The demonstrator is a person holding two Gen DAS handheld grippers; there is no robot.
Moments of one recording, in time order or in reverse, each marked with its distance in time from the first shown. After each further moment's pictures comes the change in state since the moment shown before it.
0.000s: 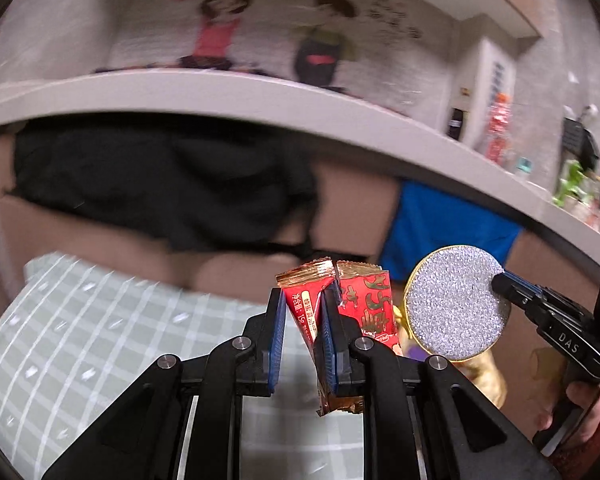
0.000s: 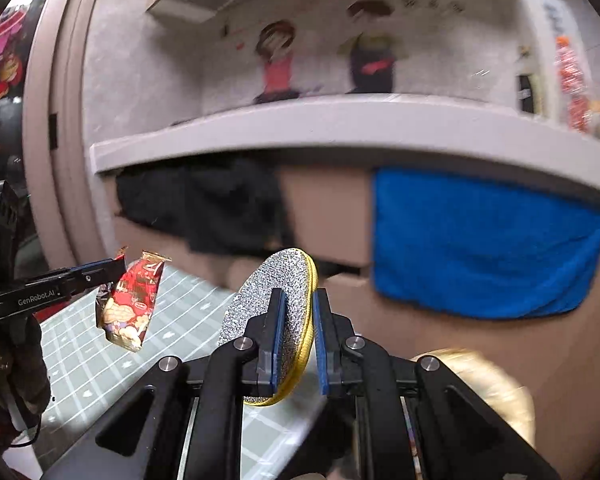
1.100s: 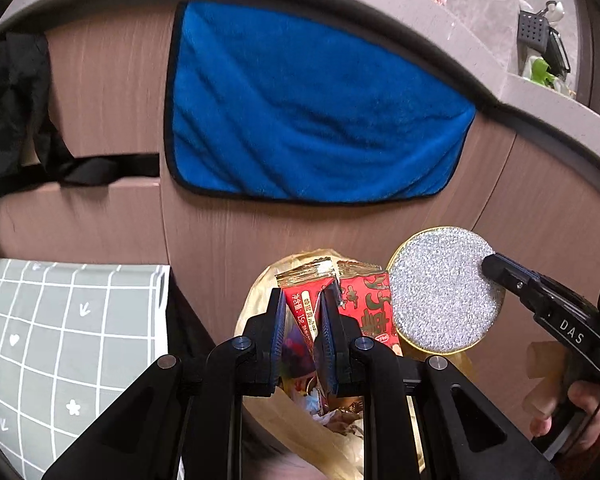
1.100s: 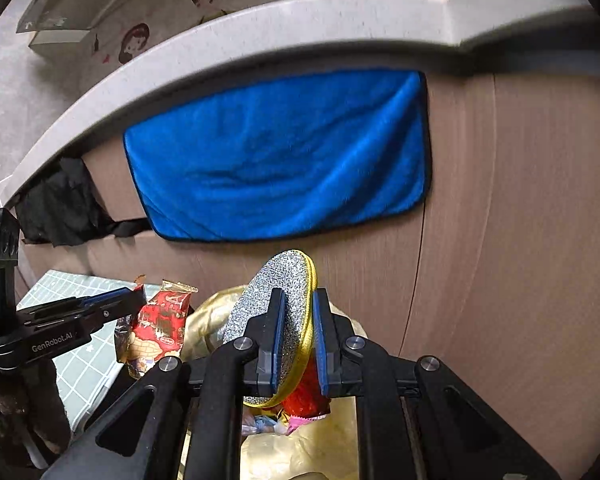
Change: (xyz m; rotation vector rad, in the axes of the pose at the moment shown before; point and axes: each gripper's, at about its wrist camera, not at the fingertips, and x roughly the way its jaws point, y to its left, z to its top) left arm 0.172 -0.166 -0.073 0.105 0.239 -0.186; right arm -0.023 -0.196 -0.090 0.227 0.098 -0.256
